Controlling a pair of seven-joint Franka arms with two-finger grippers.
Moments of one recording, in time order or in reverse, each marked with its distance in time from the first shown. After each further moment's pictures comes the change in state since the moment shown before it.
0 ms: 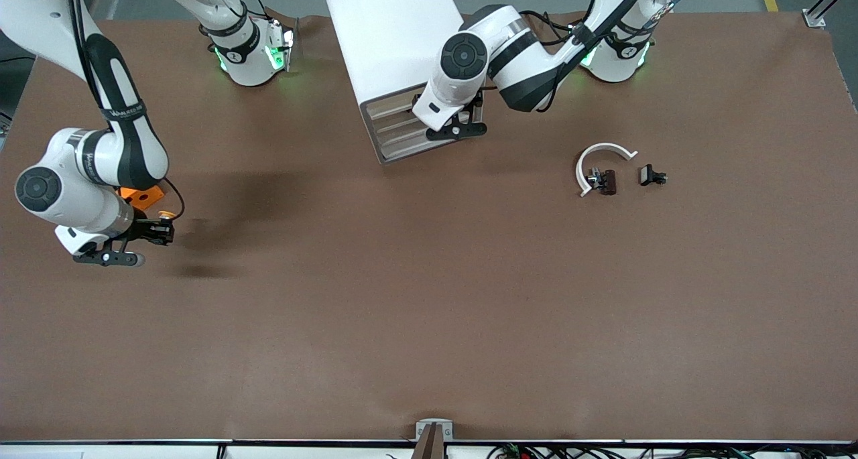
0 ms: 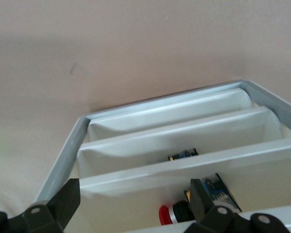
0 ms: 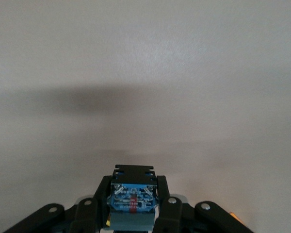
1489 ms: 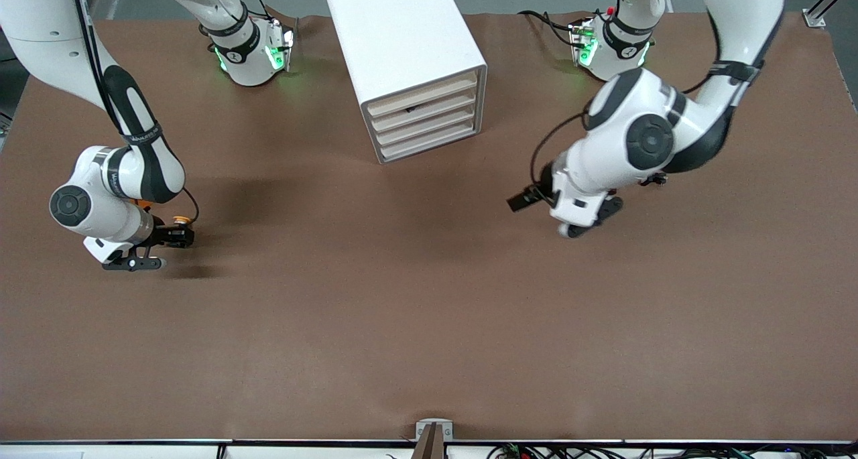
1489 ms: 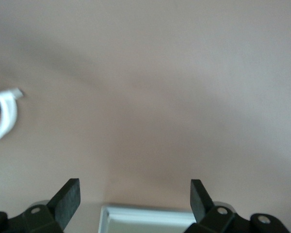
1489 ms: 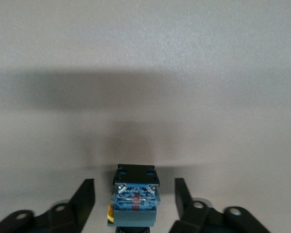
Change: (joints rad) left arm 0.503 0.001 0.002 0.124 0.096 -0.029 0.005; right arm -0.016 0.099 0.011 0.010 0.000 0.079 -0.078
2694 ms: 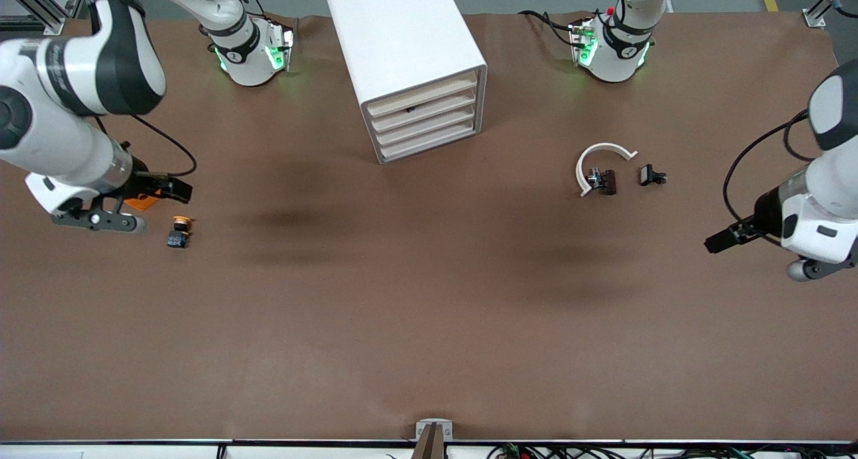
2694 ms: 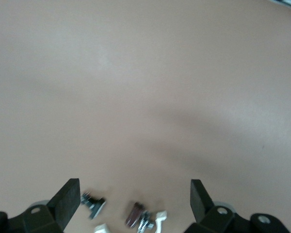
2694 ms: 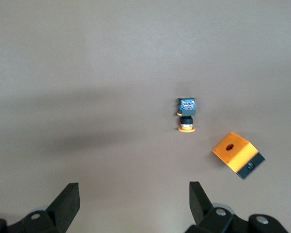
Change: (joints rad) left arm 0.337 -0.025 -0.004 0.291 0.288 -0.281 0.495; right arm 0.238 -0.424 0.028 0.248 0.000 -0.717 0.326
